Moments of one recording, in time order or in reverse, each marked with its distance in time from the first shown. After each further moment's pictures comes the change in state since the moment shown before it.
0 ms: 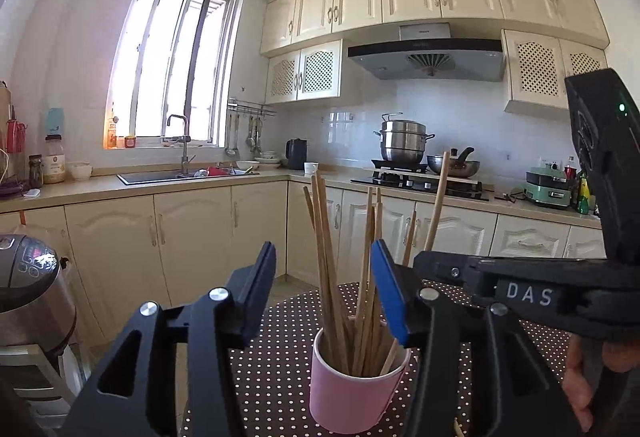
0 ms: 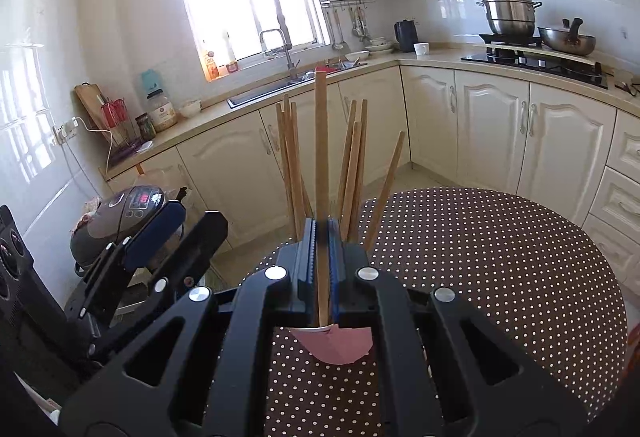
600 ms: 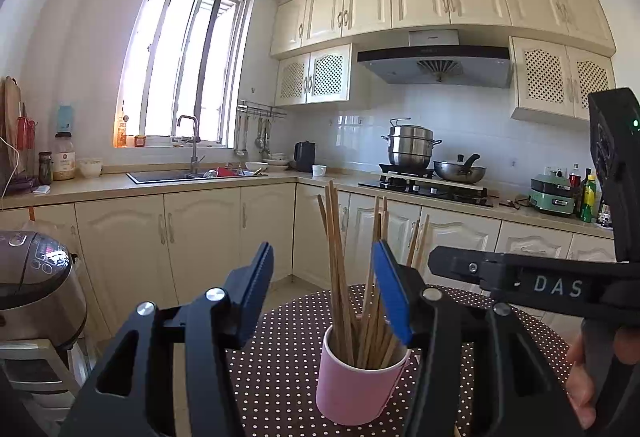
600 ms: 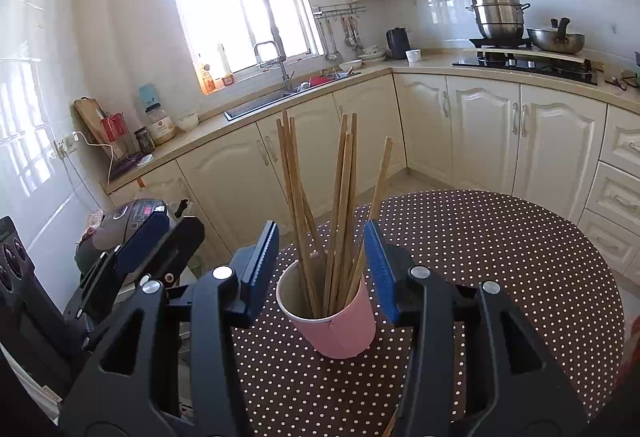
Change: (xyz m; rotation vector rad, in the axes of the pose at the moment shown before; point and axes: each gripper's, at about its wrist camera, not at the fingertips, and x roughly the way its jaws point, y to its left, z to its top) left arm -0.025 0.004 0.011 -0.019 -0.009 0.027; right arm -0.028 -0.001 0.002 0.031 -0.038 -0.009
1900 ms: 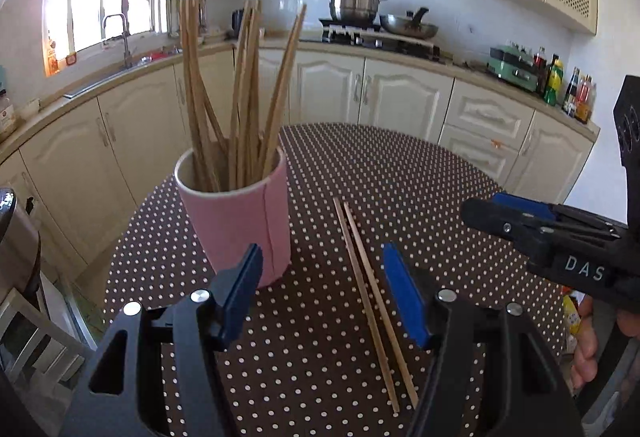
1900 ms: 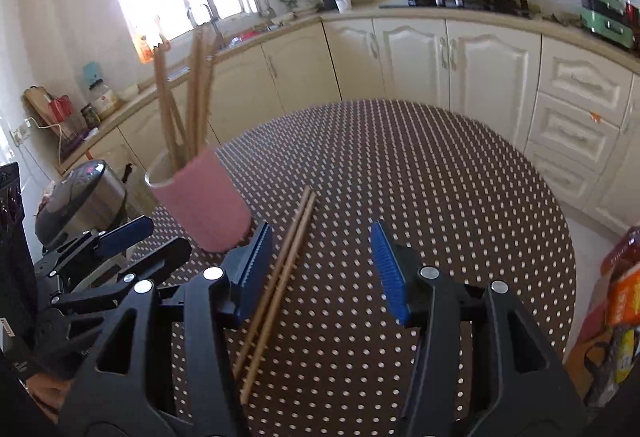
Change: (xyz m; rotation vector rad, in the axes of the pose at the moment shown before) left arm 0.035 -0.078 -0.082 0.112 0.567 -0.167; right arm -0.036 -0.113 -0.092 0.106 0.181 -0.180
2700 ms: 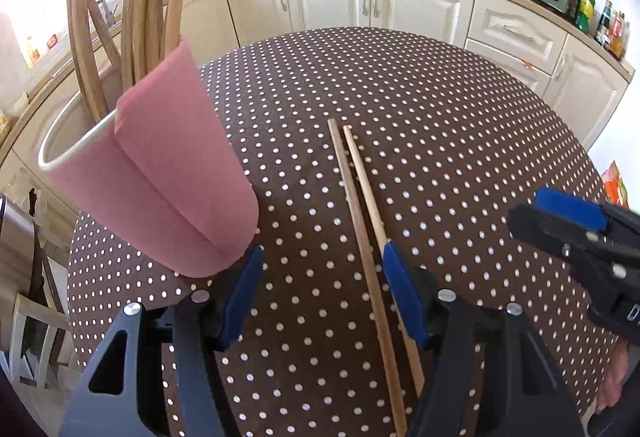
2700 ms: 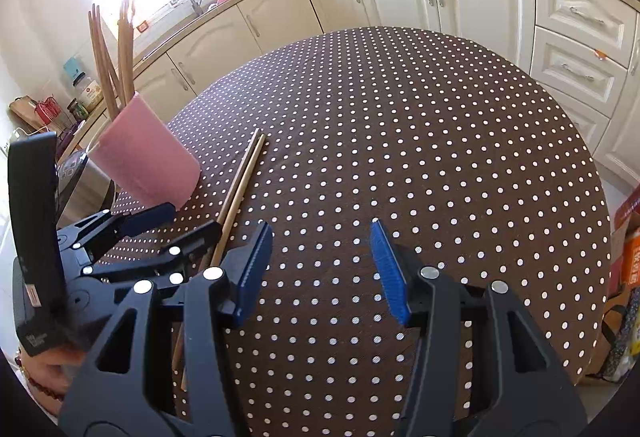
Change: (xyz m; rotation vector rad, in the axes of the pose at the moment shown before) left arm 0.117 -0.018 0.002 0.055 0.283 0.087; right arm 0.046 -0.049 -0.023 0.098 0.158 0.029
